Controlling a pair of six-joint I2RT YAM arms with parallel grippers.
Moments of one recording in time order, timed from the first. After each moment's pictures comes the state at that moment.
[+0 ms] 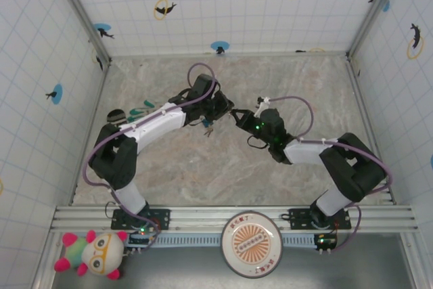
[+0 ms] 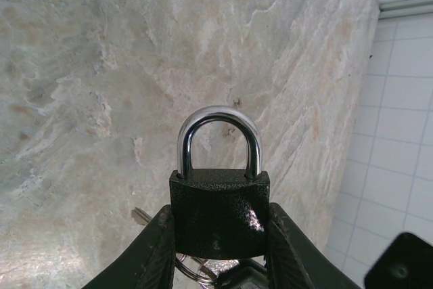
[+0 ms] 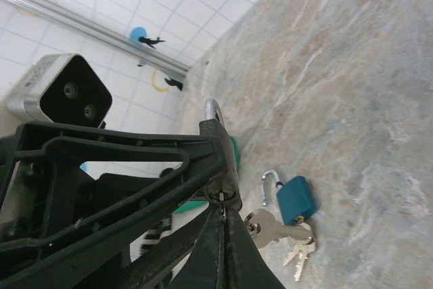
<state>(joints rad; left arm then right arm) -0.67 1.71 1.25 -0.29 0.22 -1.14 0.68 1.58 0.58 0.79 -0.10 1.06</state>
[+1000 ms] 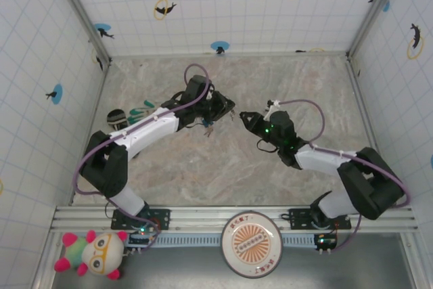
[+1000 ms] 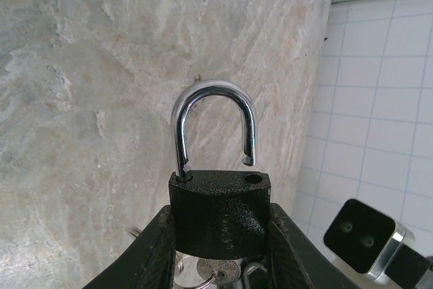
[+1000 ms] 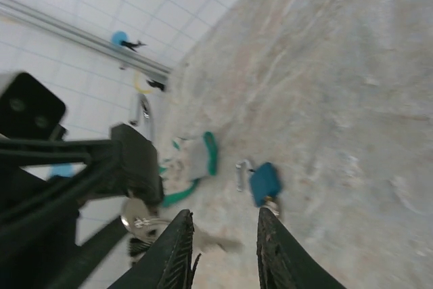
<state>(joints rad) -0.66 1.62 1.18 -0.23 0.31 -1.16 0.65 1.38 0.52 0.54 -0.08 0.97</state>
